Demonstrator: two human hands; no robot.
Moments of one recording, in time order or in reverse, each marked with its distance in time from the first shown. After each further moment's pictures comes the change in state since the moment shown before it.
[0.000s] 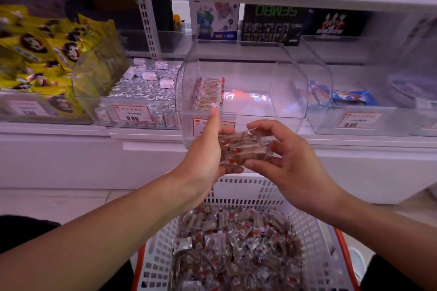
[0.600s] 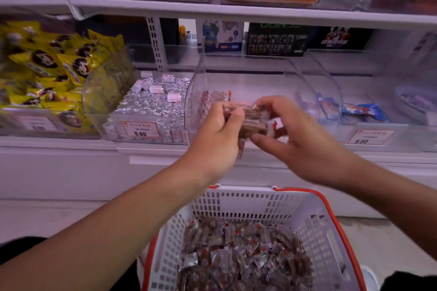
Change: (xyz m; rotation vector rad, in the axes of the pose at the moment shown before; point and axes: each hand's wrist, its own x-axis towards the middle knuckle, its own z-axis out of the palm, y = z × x) left_hand 0.016 0.047 0.001 0.429 0.069 0.332; right_hand 0.059 -0.044 -0.018 -0.463 -0.083 -0.204
